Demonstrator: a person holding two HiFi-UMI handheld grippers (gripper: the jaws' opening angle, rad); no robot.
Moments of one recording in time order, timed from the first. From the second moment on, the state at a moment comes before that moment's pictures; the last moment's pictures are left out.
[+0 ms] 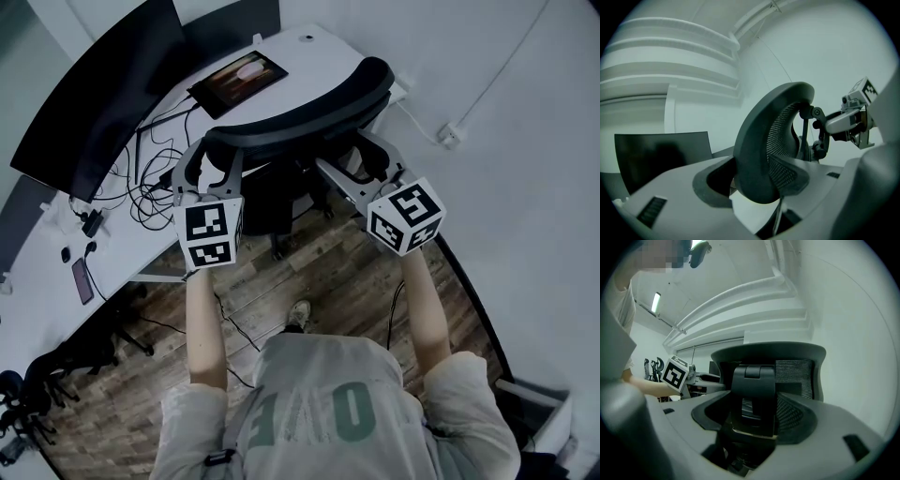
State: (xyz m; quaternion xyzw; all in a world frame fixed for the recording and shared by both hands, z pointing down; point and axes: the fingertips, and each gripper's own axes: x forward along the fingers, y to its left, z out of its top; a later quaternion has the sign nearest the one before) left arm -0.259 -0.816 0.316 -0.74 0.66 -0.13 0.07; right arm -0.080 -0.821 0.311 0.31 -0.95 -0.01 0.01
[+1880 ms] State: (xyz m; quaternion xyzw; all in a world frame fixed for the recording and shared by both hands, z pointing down) left arm -0.170 -0.725 0.265 -0.76 0.64 -0.06 0.10; right arm -0.084 -0.736 0.255 0.39 -0.92 -0.11 -0.01
